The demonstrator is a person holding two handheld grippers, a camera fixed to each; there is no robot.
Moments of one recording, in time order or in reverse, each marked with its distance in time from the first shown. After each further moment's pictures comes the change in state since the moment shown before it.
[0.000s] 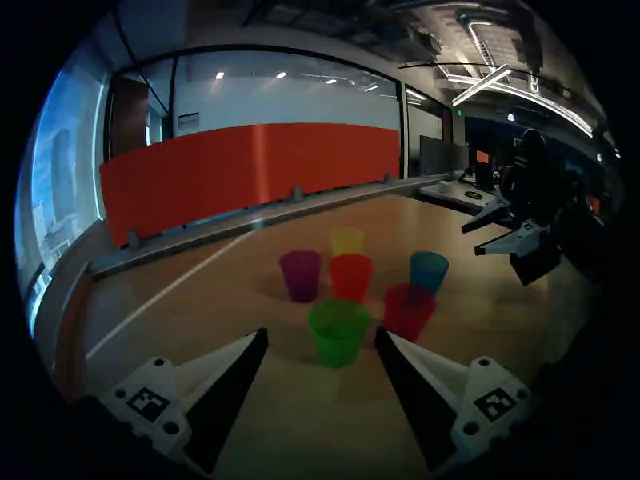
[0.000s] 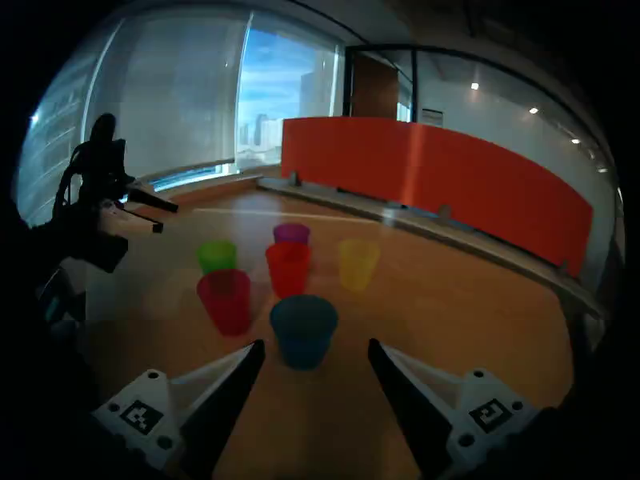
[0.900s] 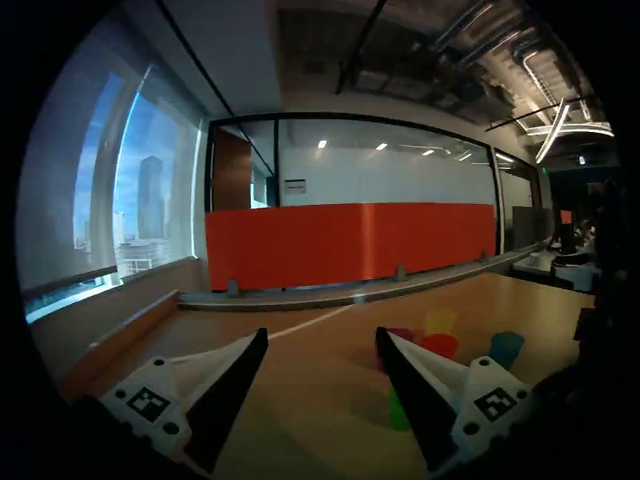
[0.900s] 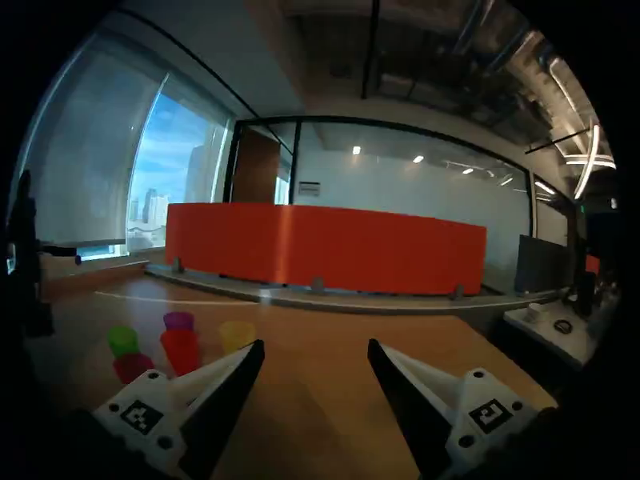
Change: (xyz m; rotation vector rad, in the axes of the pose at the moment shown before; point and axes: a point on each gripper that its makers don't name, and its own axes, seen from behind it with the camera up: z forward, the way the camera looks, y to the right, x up) left arm 0.053 -0.067 -0.047 0.476 0.320 -0.098; right arm 0.054 0.096 -0.055 -0.522 0.336 0.103
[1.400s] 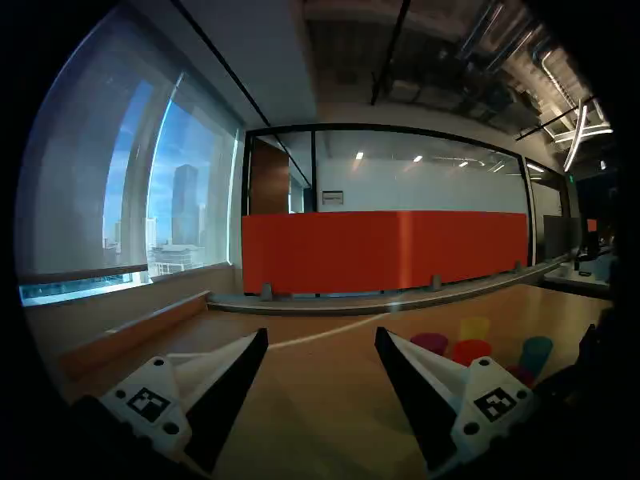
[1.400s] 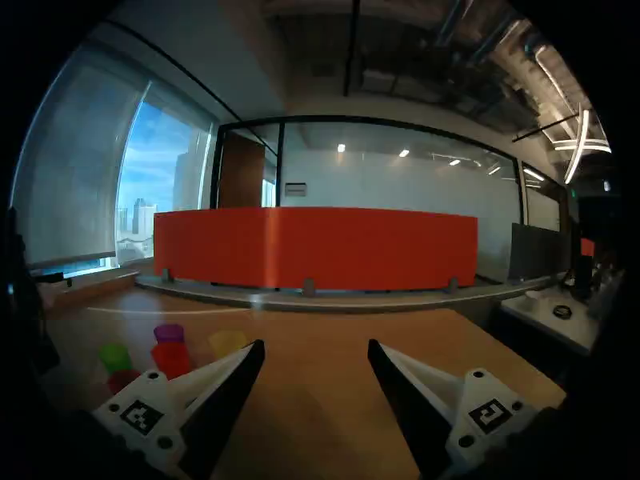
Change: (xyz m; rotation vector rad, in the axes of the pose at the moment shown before) left arm -0.017 -0.025 0.006 0.159 0.058 -0.019; right arm 0.006 0.007 0.020 -0.025 -0.008 0.068
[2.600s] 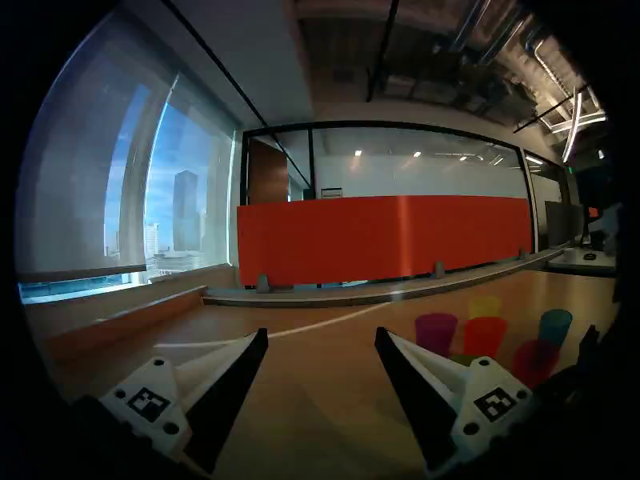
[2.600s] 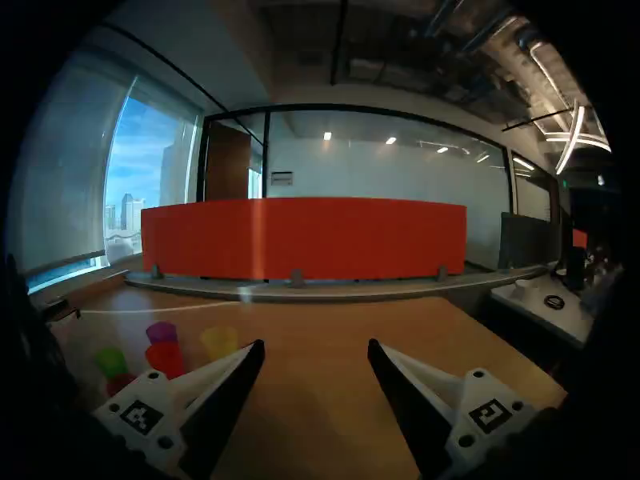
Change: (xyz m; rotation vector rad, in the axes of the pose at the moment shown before) left arm -0.050 0.015 0.026 0.001 0.006 0.026; right arm -0.002 0.010 -0.005 -0.063 -0.054 0.018
